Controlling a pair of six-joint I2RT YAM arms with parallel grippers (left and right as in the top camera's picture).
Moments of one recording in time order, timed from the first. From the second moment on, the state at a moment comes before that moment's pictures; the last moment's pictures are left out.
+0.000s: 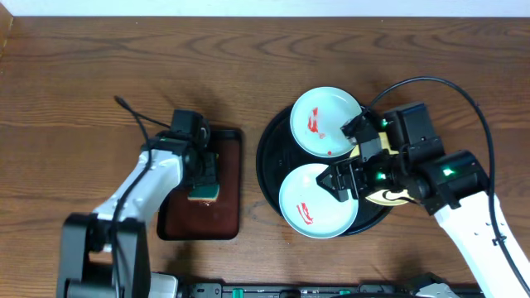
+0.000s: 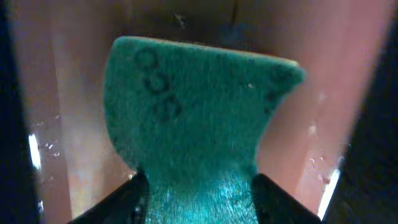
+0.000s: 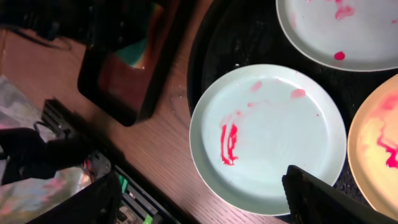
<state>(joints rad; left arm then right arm) -0.14 1.59 0.85 -0.68 0.06 -0.25 0.37 1.20 1.13 -1.04 -0.49 0.13</state>
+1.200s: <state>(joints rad) -0.15 1.23 0.96 -0.98 0.03 -0.27 0.39 1.38 1.00 -1.12 -0.12 0.39</state>
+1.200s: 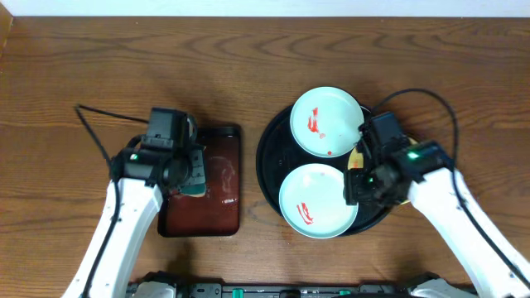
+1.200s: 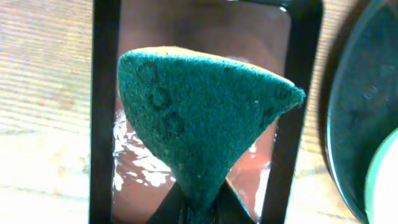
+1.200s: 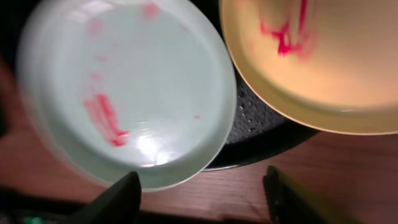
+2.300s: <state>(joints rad) -0.34 1.18 0.96 -0.94 0.24 -0.39 0.40 1.61 0.84 -0.65 -0.07 0.56</state>
